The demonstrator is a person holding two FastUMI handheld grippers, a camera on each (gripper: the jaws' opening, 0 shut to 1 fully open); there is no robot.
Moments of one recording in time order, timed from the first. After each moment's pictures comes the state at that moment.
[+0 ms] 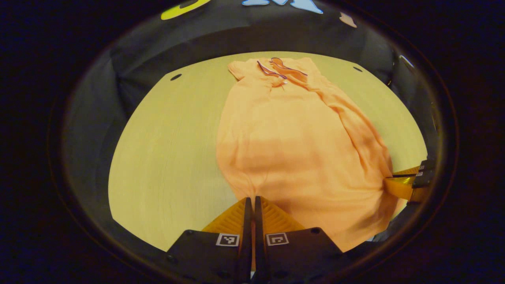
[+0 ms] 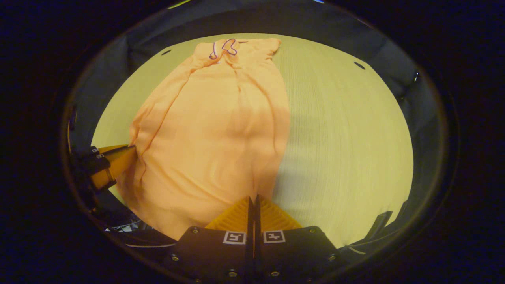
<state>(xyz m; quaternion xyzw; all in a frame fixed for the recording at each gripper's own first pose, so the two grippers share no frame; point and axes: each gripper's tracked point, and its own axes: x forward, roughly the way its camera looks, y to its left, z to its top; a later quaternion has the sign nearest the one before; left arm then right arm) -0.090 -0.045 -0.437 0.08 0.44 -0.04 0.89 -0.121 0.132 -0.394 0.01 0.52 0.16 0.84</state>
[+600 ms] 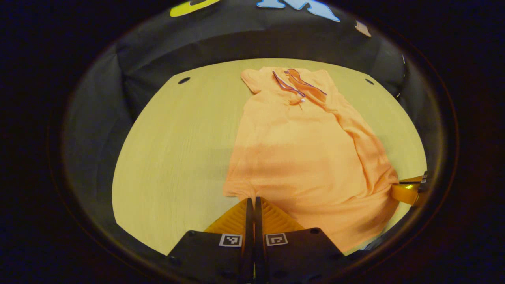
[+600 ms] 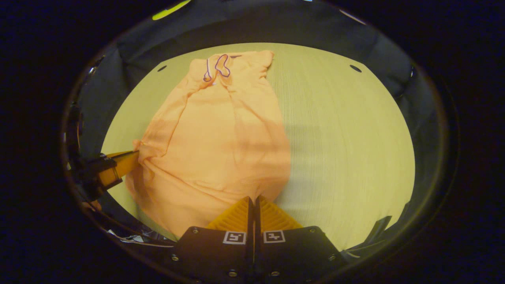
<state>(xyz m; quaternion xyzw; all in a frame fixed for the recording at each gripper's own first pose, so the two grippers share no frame) -0.033 -0.028 -0.403 0.06 0.42 -0.02 0.90 -0.079 0.134 -0.356 0.05 0.49 0.16 0.86</state>
